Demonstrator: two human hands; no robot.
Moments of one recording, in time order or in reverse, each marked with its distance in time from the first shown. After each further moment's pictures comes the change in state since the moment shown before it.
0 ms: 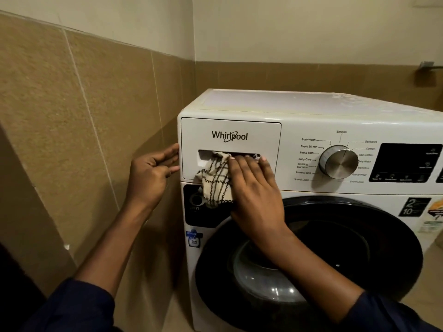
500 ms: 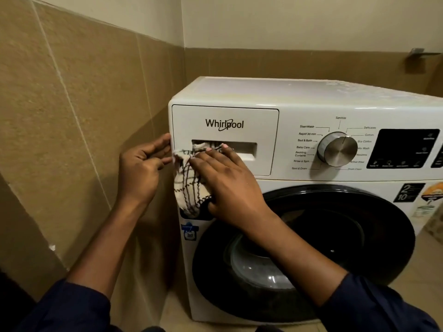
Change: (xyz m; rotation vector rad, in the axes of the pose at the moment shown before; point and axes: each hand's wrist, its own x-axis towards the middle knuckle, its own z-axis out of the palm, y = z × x) left_hand 0.001 -0.009 0.001 -0.065 0.037 0.020; right_hand 0.018 -0.021 -0.004 0.196 -0.094 -0.240
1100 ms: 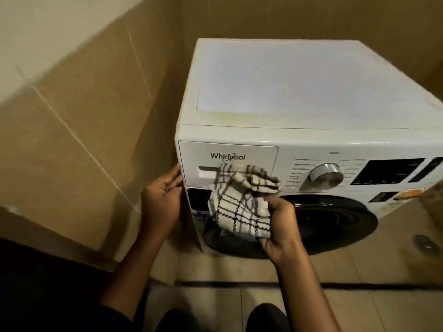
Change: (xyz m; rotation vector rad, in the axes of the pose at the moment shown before) left_hand -0.004 0.046 0.005 0.277 -0.019 -0.437; right_hand -0.006 0.010 -0.083 2.071 0.079 1.477
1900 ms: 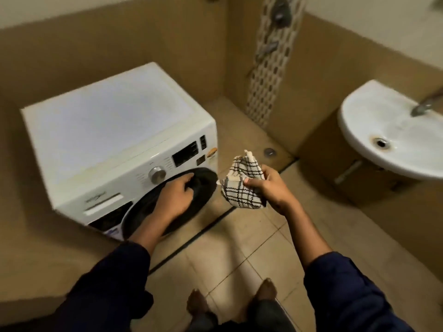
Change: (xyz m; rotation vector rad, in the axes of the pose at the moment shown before) left_hand -0.205 0.265 0.161 0.709 -1.000 0.252; right_hand -0.360 -0.221 -0.095 -0.518 0.637 -0.274
